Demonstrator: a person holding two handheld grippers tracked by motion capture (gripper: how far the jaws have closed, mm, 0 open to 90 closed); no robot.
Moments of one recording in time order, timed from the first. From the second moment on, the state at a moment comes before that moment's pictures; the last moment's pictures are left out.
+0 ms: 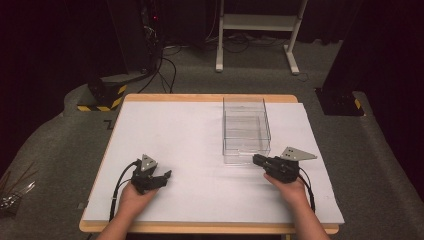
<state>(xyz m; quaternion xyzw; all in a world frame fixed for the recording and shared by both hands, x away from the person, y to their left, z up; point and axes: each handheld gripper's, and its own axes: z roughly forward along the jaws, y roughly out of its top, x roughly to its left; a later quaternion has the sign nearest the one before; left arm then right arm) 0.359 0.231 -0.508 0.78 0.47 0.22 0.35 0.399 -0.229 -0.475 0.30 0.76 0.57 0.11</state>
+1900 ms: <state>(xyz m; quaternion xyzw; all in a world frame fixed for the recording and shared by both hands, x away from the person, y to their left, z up) 0.359 0.231 -0.508 0.78 0.47 0.22 0.35 0.339 -0.239 -0.476 0.26 0.78 0.57 0.08</state>
